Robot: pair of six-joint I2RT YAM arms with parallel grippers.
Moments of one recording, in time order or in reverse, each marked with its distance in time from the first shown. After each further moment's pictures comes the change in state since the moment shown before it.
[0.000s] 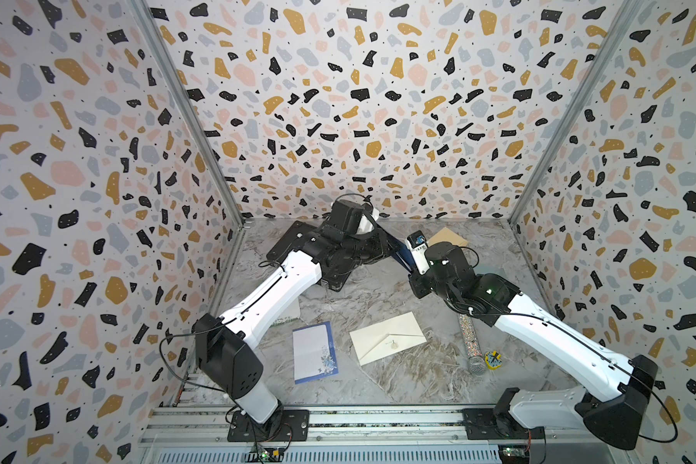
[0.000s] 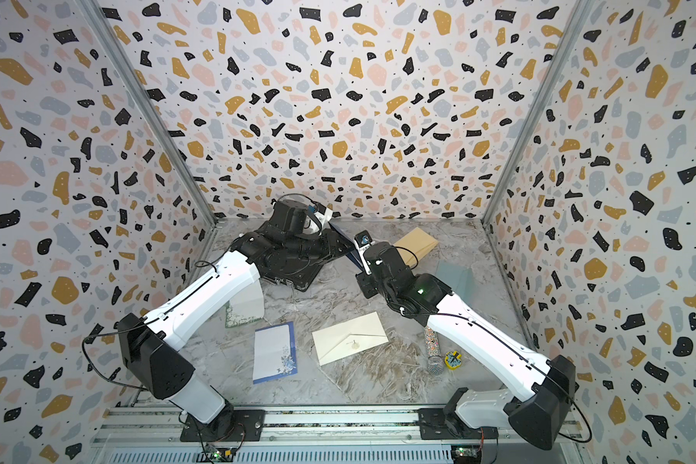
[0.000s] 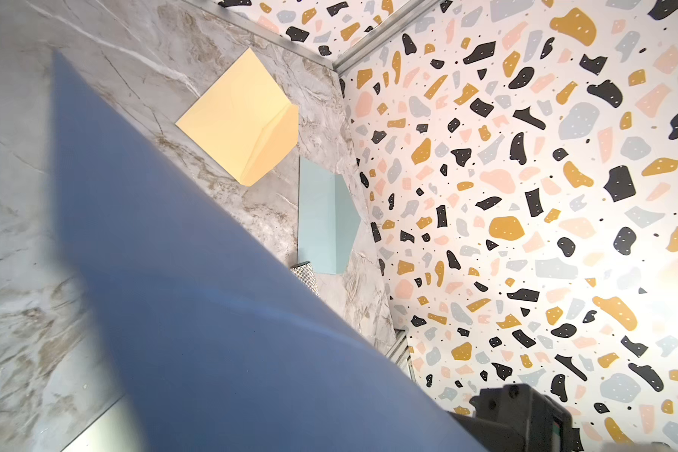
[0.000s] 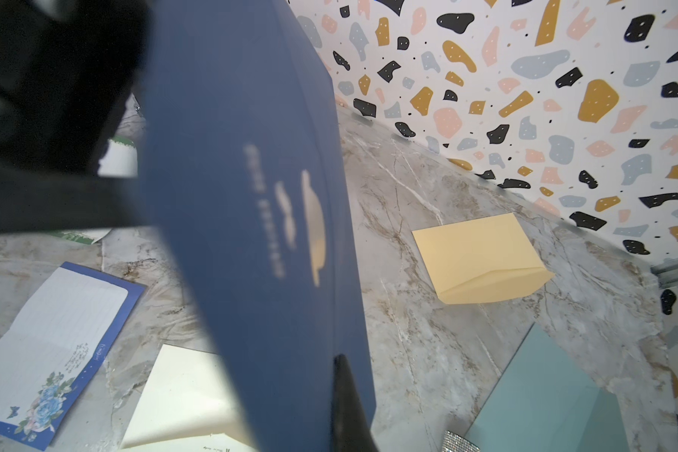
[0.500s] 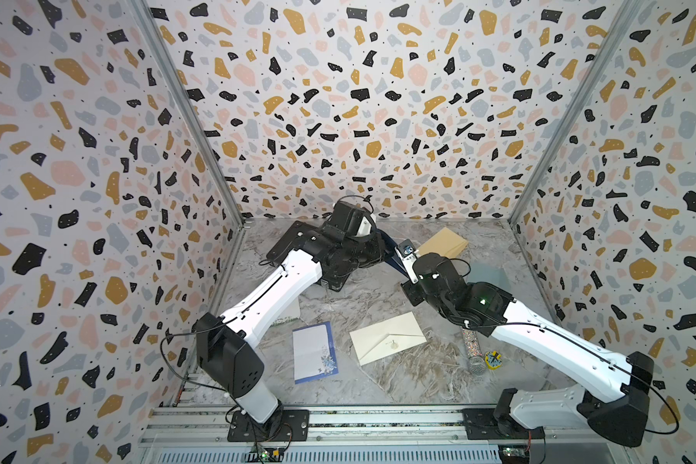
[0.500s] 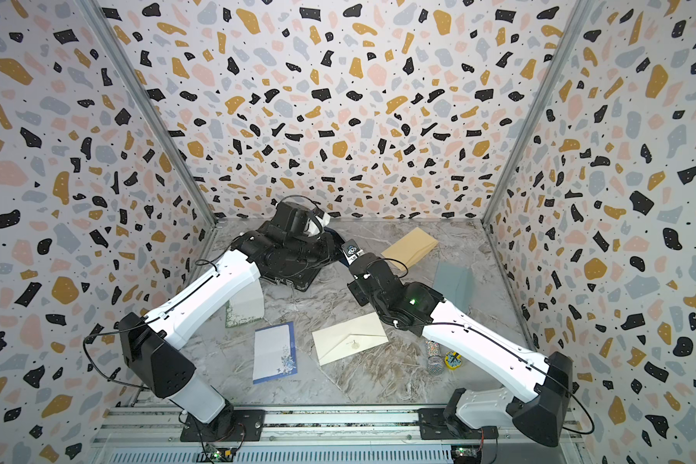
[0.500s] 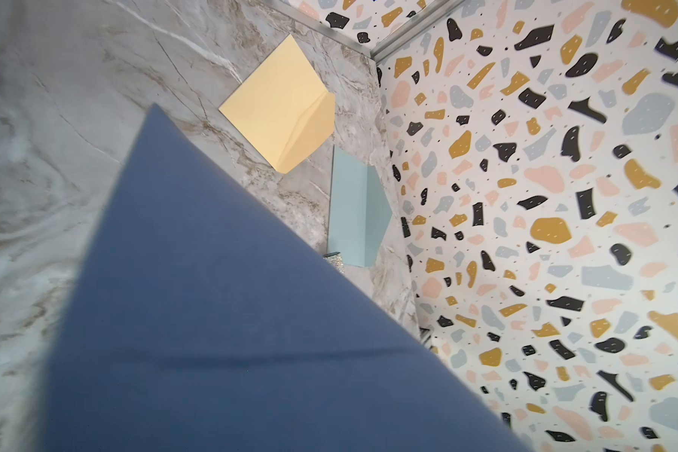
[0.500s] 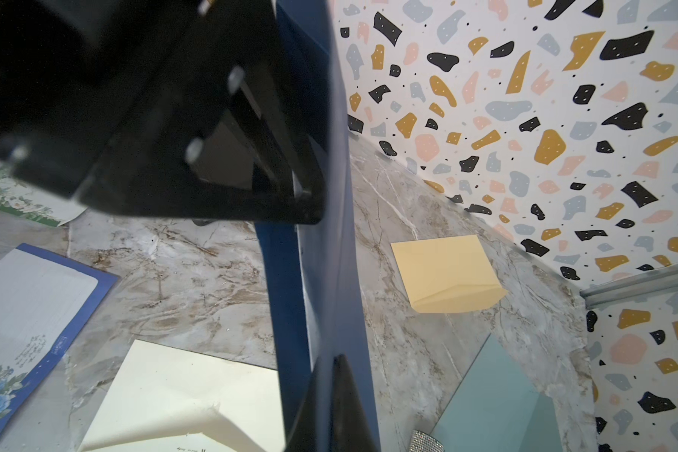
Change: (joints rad) left arm 0.000 0.003 0.005 -0.080 -0.059 0.026; right arm 0.114 0.000 0.000 0.003 0.170 -0.060
